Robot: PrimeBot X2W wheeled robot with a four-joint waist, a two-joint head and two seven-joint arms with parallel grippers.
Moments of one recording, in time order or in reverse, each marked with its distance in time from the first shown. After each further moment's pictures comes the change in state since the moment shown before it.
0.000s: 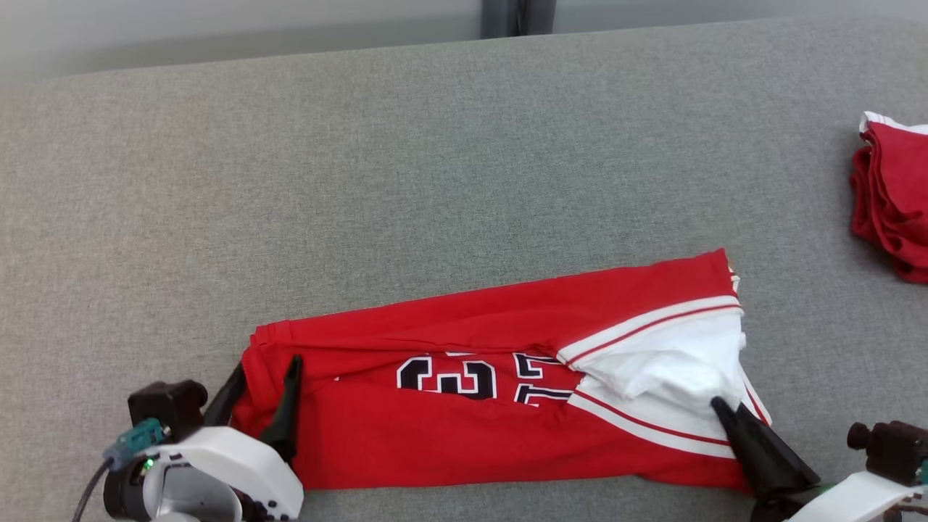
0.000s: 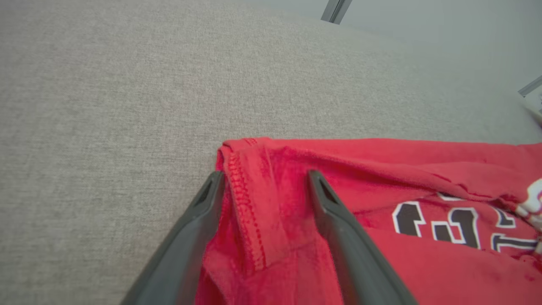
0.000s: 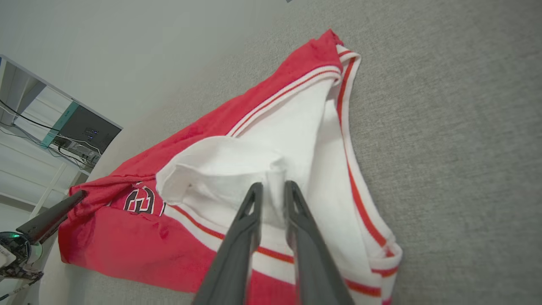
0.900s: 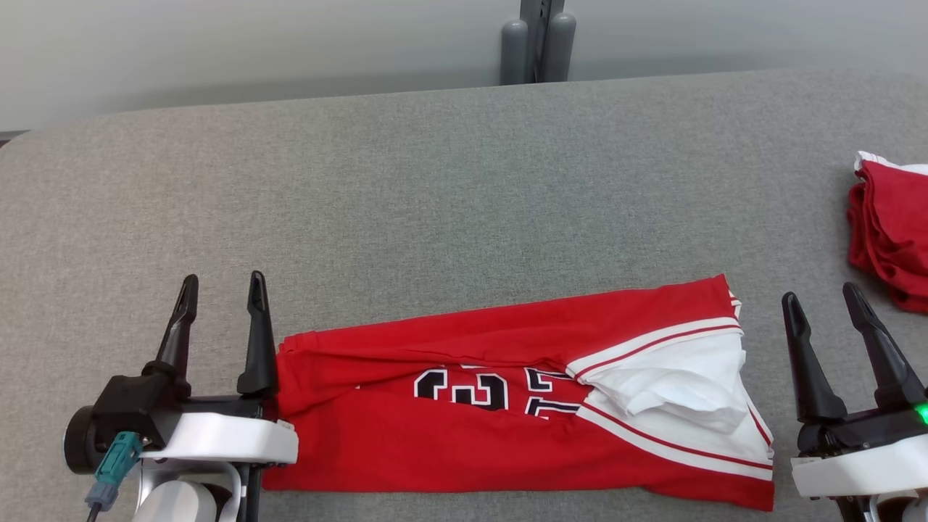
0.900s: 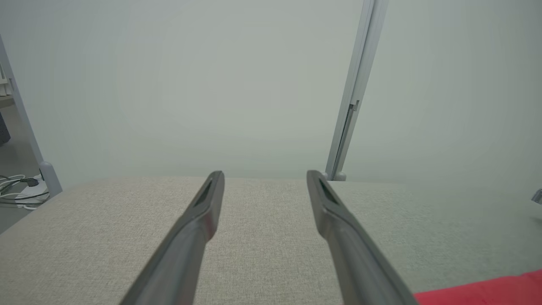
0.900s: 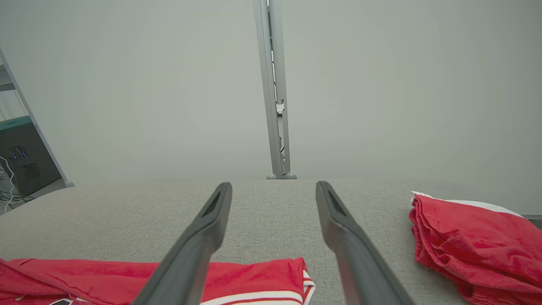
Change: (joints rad) left arm -0.030 -0.049 0.040 -0.098 0.201 0.107 -0.302; right arm 0.044 0.272 -0.500 -0.172 -0.699 0.000 0.001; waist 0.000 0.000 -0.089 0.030
